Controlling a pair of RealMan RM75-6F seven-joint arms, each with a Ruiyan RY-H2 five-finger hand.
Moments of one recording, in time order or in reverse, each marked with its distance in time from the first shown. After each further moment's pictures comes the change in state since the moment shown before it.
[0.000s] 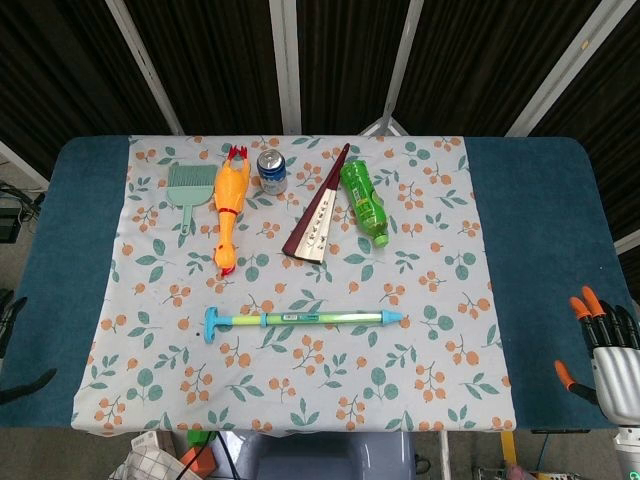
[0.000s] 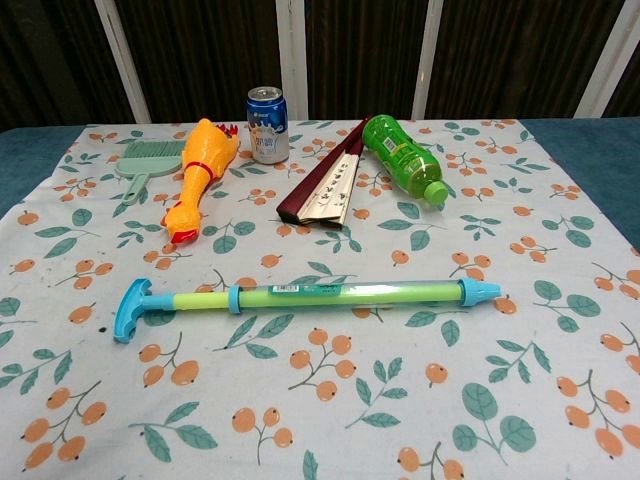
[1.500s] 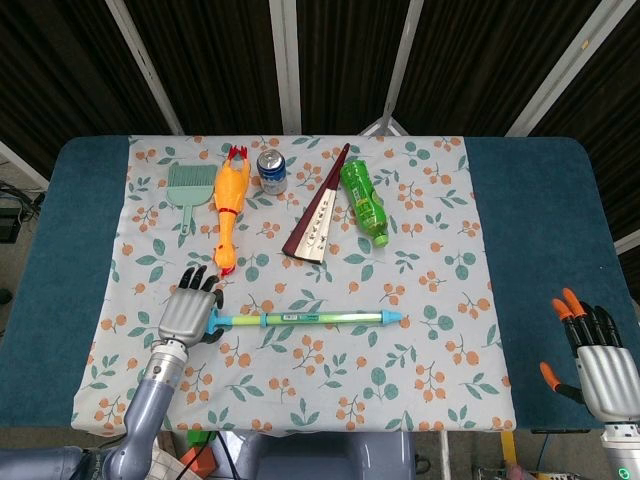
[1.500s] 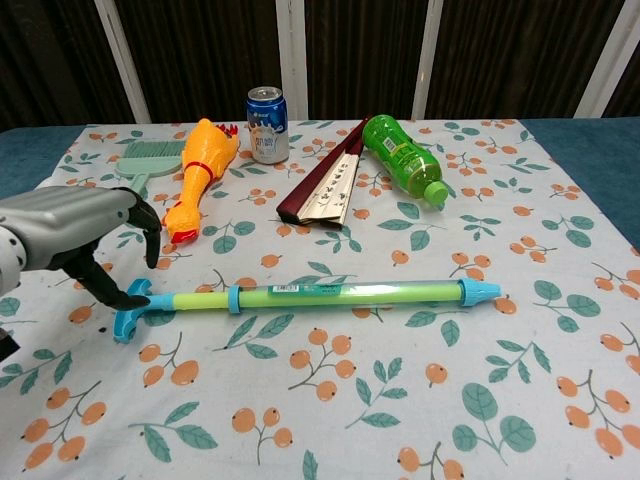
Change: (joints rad) left arm -0.508 -0.522 -0.285 -0.160 -0.619 -0.438 0.921; right arm -0.004 -0.001 0.023 -0.020 -0.038 -0.072 0.030
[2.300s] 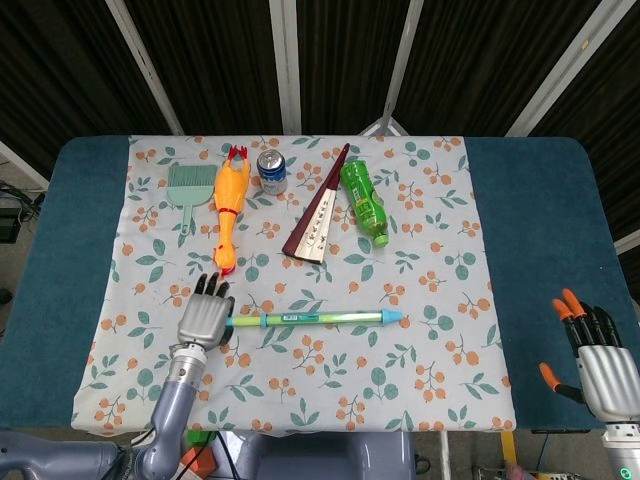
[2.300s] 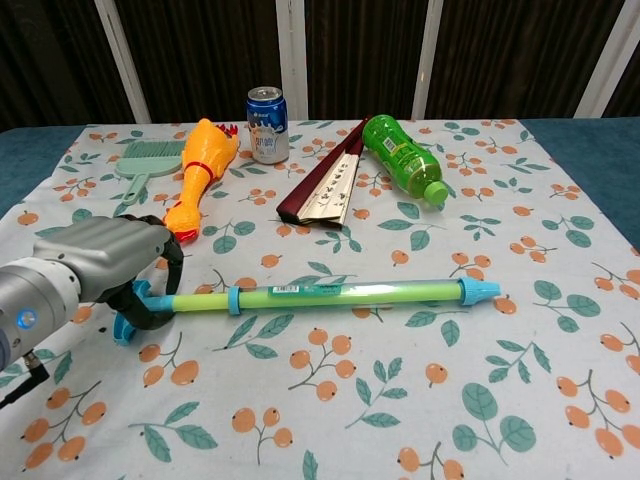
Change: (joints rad) left arm -0.053 -0.145 0.027 0.140 -0.054 0.046 0.070; right arm -0.004 0.012 0.009 -0.010 -0.002 -0.019 0.027
